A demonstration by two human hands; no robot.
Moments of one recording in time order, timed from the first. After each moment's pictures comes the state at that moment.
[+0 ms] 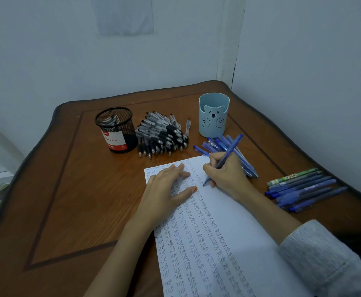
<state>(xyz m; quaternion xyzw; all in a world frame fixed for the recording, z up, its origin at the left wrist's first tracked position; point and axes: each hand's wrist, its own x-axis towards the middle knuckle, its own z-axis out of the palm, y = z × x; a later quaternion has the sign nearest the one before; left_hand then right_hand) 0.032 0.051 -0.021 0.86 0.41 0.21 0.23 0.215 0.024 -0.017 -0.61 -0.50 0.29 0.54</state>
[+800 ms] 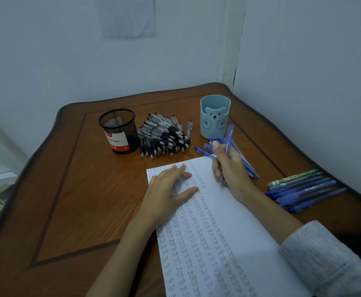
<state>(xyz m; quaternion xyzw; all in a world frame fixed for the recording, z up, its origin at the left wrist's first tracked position) 0.031 0.052 -0.023 0.86 0.40 0.22 0.23 0.212 0.023 -0.006 -0.55 -0.41 0.40 0.61</state>
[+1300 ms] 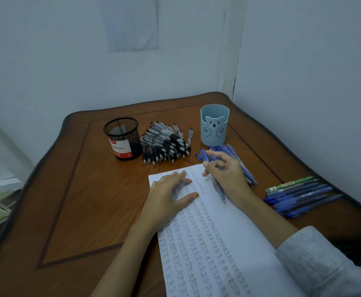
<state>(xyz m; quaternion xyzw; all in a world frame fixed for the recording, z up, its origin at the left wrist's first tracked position) 0.030 0.054 -0.025 0.84 0.40 0.26 0.25 0.215 0.022 -0.009 -0.58 -0.47 0.33 0.58</state>
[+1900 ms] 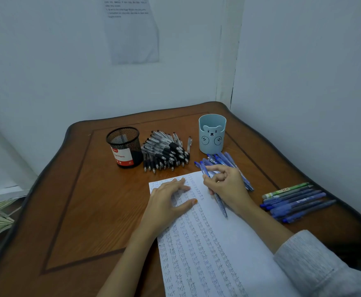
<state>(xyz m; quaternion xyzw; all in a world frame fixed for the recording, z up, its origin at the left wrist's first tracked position) 0.029 0.053 -0.025 0.84 0.40 0.27 0.26 0.217 0.014 -0.009 -0.61 -0.50 0.28 0.55</state>
